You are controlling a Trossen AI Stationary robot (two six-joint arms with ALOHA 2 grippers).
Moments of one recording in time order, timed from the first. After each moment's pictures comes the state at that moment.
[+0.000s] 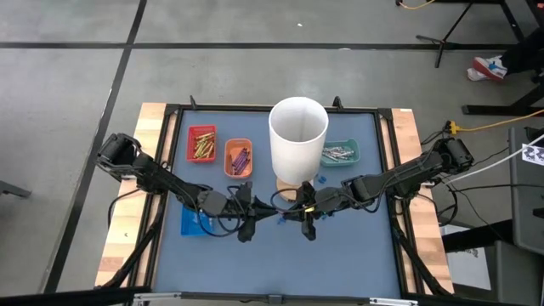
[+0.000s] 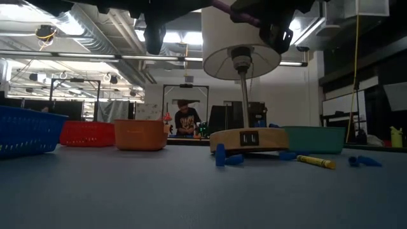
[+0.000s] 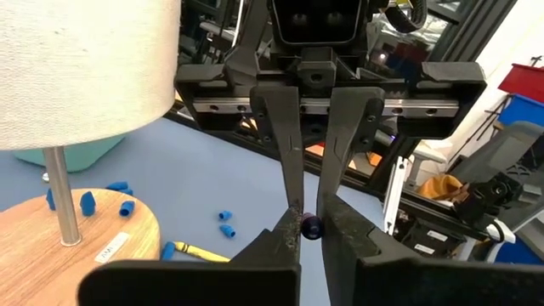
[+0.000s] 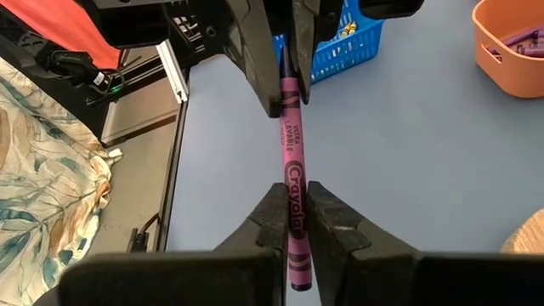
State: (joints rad) left arm -0.39 1.60 0.73 0.78 -0.45 -0.43; right arm 0.35 1.49 0.97 0.01 0.10 0.57
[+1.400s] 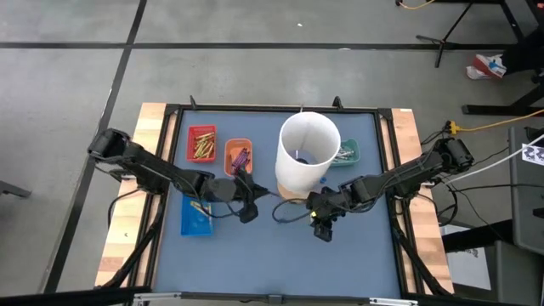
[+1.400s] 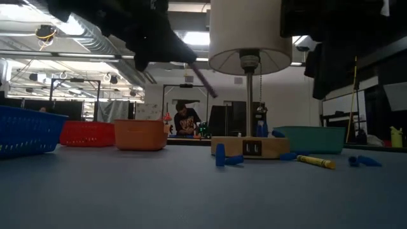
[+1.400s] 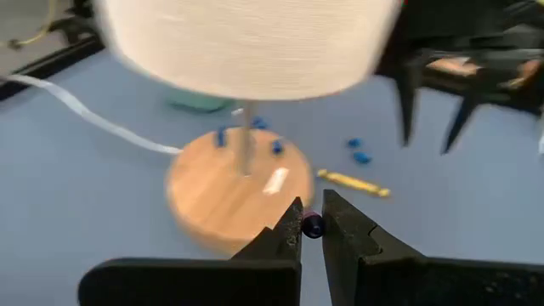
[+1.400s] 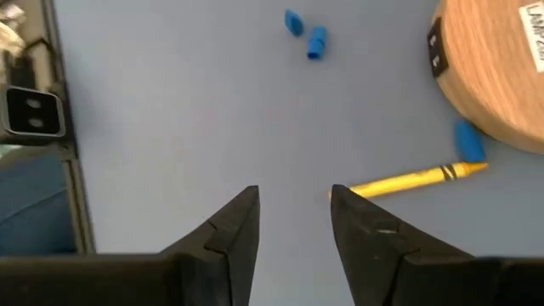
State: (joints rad) left arm -0.26 1.48 0.73 0.32 -0.46 -0.38; right arm 0.37 1.49 0.98 -0.51 -0.07 0.68
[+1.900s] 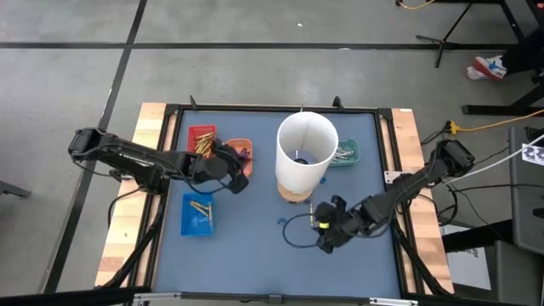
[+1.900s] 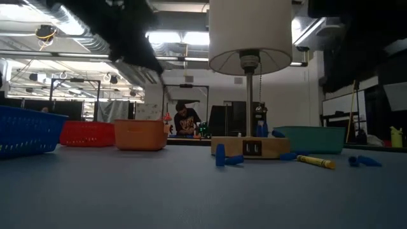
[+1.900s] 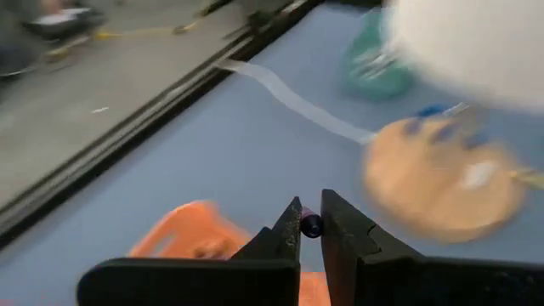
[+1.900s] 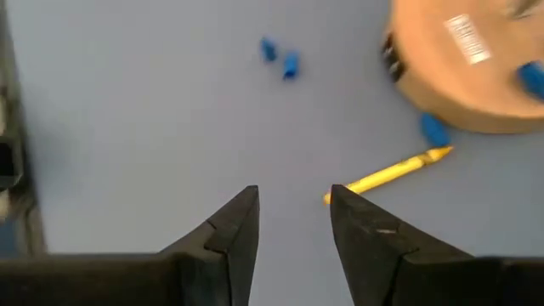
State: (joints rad) left arm -0.10 1.23 0.73 -0.14 -0.66 -0.38; right arm 0.58 1.51 0.97 -0.53 0.31 0.93
